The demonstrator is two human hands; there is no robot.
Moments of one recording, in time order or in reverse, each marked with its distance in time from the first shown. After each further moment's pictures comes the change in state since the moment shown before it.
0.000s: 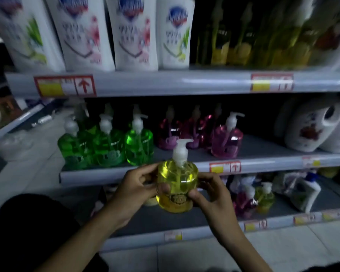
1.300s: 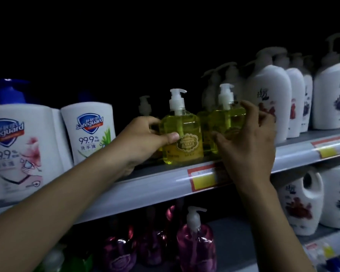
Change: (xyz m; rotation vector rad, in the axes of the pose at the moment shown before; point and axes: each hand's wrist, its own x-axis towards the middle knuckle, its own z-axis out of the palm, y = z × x) left_hand 0.228 0.214 0.123 0.499 0.016 0.329; right_hand 0.246 -0.143 -0.158 -0.782 0.832 -0.395
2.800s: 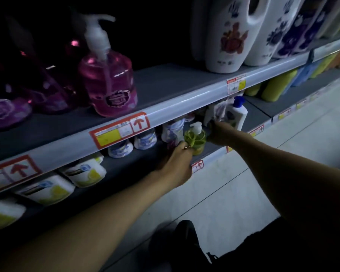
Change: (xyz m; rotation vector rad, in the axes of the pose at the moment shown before) left_hand -0.188 -0.225 0.330 0.374 -0.704 0.050; right_hand -0.198 0.305 -0.020 -0.701 -1.280 0.417
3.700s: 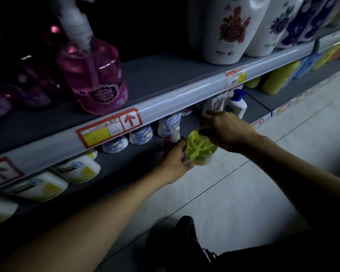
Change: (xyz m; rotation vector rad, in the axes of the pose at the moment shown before) left_hand 0.013 -0.013 0.026 -0.597 0.003 -0.136; right_hand -0.047 0.009 -0.026 -0.188 0.308 -0.647
